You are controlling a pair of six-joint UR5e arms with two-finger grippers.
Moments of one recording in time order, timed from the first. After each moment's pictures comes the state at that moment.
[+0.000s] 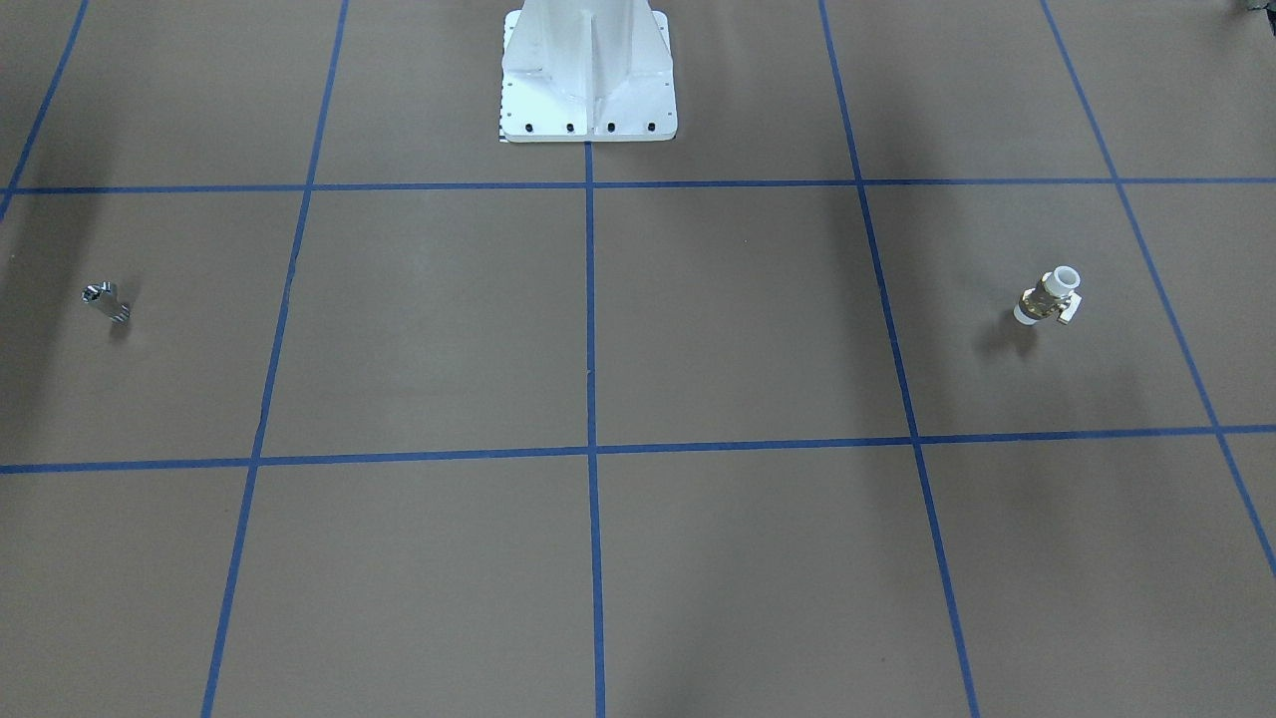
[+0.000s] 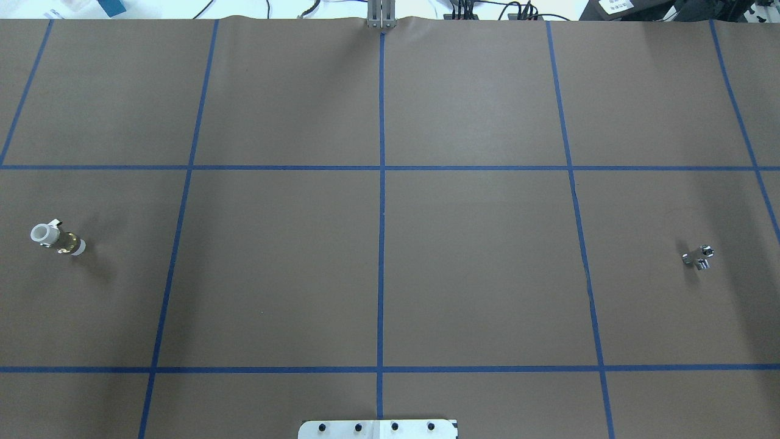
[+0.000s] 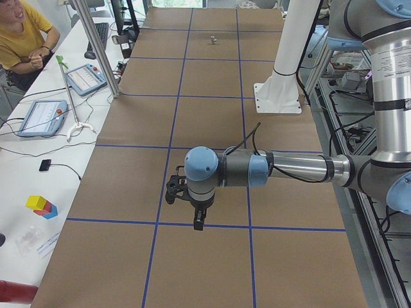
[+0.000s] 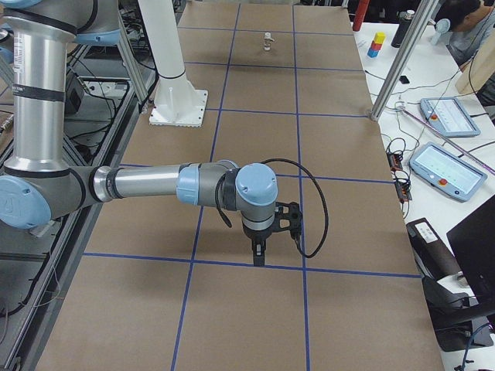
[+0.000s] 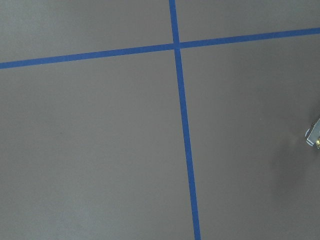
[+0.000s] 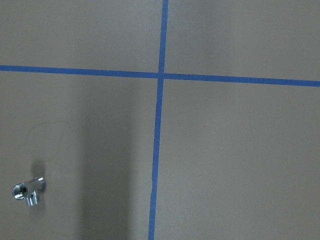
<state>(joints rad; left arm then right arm) -1.63 -1.37 -1.84 -1.47 -2.36 0.17 1.69 -1.70 1.83 -1.74 2.36 -0.16</state>
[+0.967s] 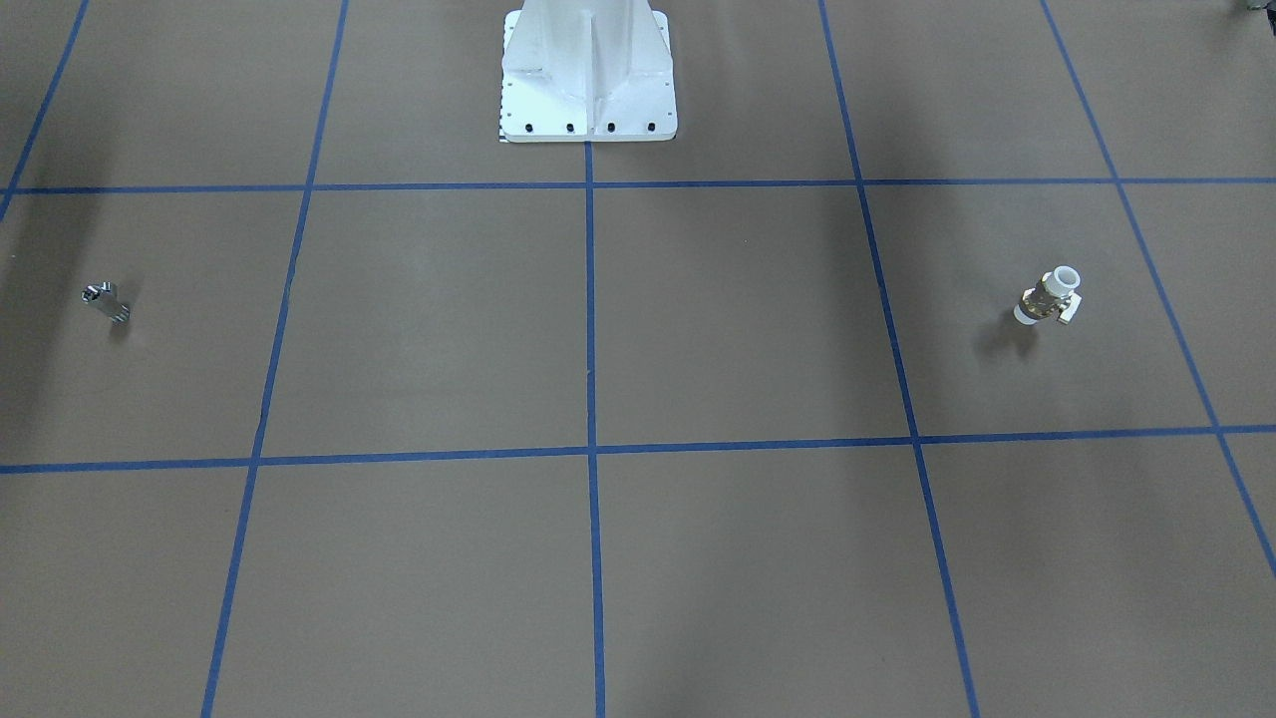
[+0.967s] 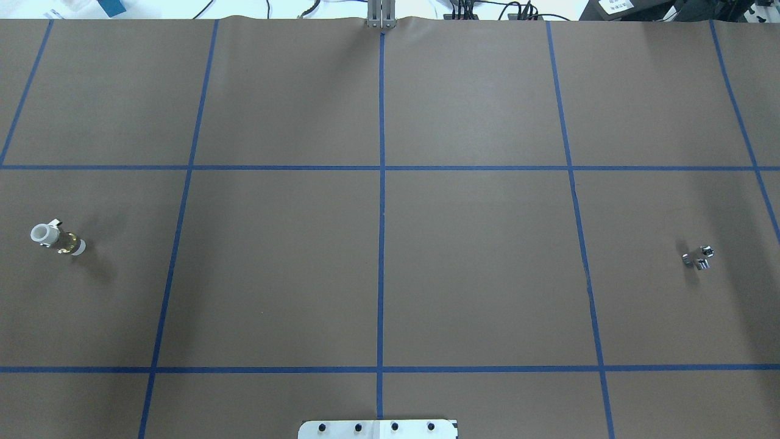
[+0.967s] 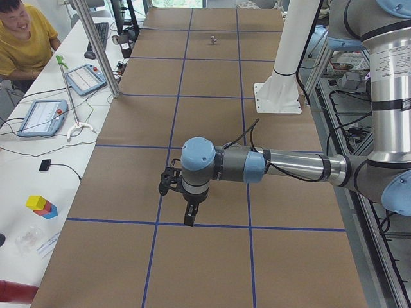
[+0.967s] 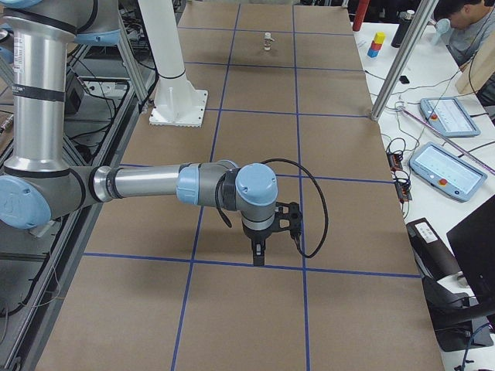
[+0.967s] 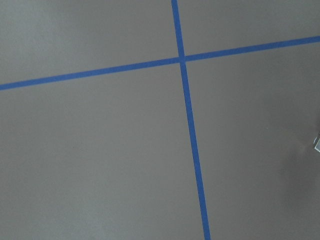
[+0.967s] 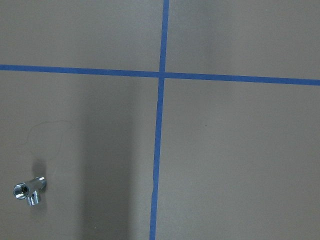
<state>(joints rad) -1.62 -1.41 -1.85 -1.57 -2.32 0.16 1.69 -1.70 1.83 -1.74 2.36 -0.16</state>
